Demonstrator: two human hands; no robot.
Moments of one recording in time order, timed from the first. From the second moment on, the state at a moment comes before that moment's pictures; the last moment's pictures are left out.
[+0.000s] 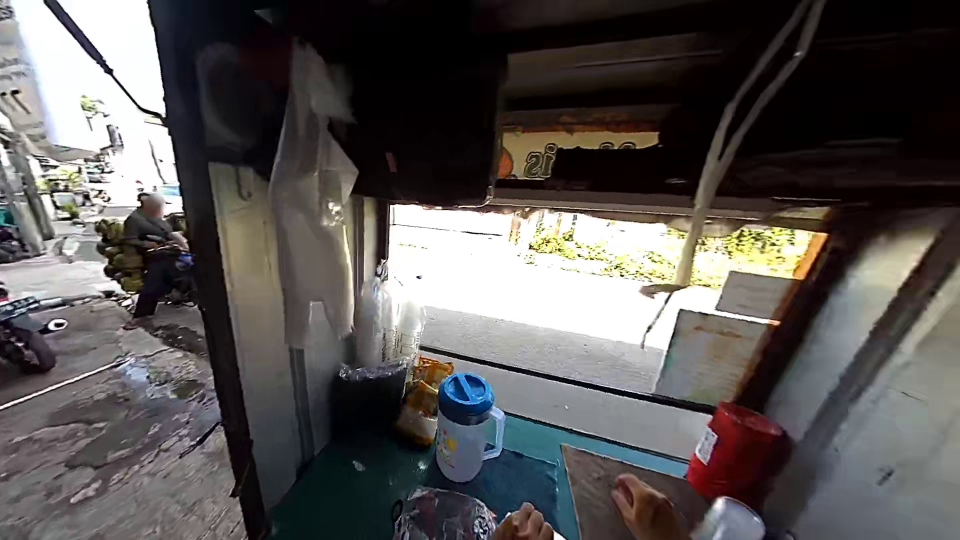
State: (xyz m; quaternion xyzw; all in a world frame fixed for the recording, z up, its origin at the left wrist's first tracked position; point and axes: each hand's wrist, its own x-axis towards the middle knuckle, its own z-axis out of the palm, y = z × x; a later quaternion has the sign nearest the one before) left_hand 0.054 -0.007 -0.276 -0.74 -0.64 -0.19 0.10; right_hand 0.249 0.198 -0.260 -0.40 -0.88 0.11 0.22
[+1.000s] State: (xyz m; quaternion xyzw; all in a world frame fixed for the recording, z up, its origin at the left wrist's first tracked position) left_hand -0.034 -0.056 0.068 -0.61 -0.40 -0.49 0.48; right_hand 0.227 0.028 0.196 0.04 -0.90 -0.31 0.30
